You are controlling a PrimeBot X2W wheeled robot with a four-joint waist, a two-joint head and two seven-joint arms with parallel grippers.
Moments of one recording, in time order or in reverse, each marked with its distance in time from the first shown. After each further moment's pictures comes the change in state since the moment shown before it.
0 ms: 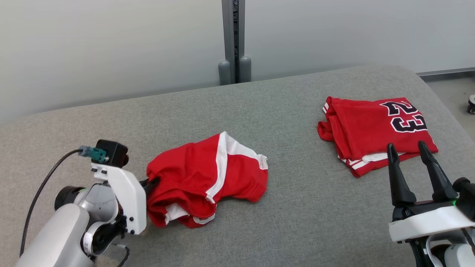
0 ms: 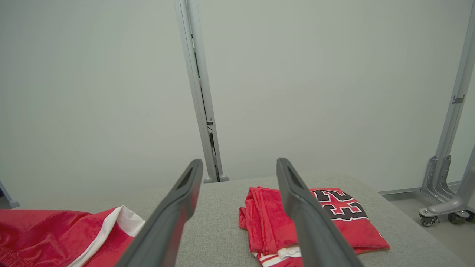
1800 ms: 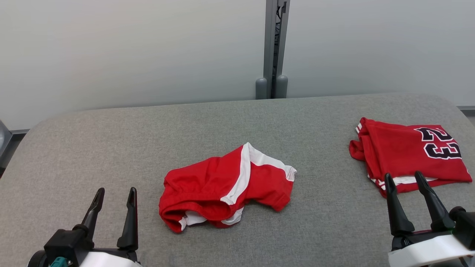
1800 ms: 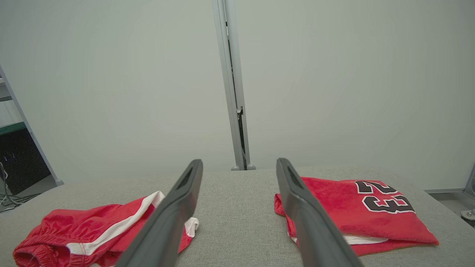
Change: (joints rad) left arm 0.476 -0.023 0.131 -0.331 0.257 0.335 -0.783; right arm 0.138 0.014 -0.004 -0.049 -0.013 0.000 0.009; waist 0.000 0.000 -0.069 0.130
